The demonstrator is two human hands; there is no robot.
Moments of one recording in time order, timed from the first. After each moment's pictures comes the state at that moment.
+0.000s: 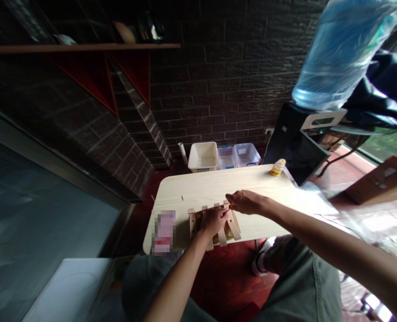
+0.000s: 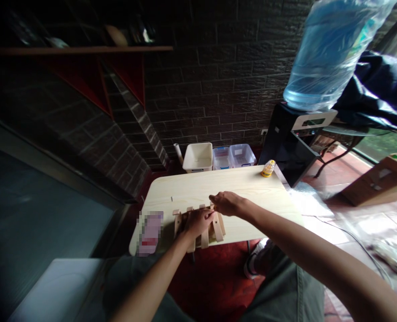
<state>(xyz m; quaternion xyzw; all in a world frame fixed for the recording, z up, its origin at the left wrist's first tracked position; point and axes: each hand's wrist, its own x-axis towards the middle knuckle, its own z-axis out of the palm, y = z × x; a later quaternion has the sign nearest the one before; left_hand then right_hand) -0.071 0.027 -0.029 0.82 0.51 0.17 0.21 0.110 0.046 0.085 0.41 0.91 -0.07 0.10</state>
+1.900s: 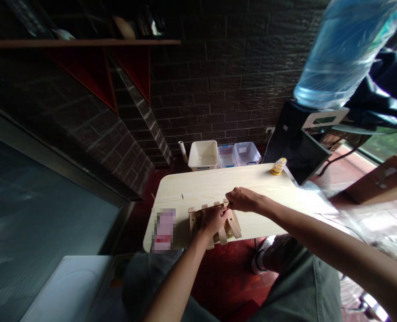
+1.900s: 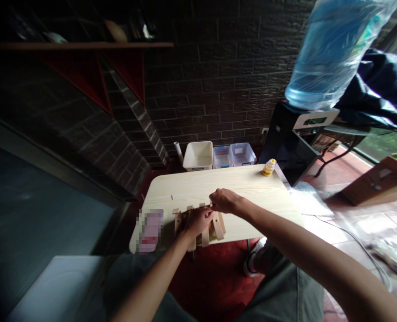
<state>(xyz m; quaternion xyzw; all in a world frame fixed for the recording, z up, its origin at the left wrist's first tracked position) -0.072 0.025 -0.025 0.82 0.52 0.15 0.18 0.098 0.049 0.091 0.43 0.89 -0.08 0.08</state>
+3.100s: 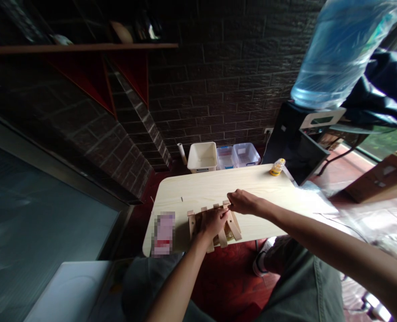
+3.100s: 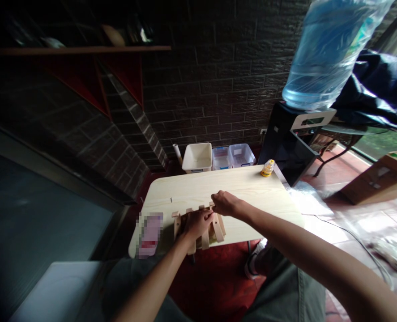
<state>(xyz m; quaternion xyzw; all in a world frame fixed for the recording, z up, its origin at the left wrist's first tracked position) -0.071 0.026 -0.025 0.82 0.52 0.16 0.19 0.100 0.053 0.066 0.48 0.87 -0.08 0.08</state>
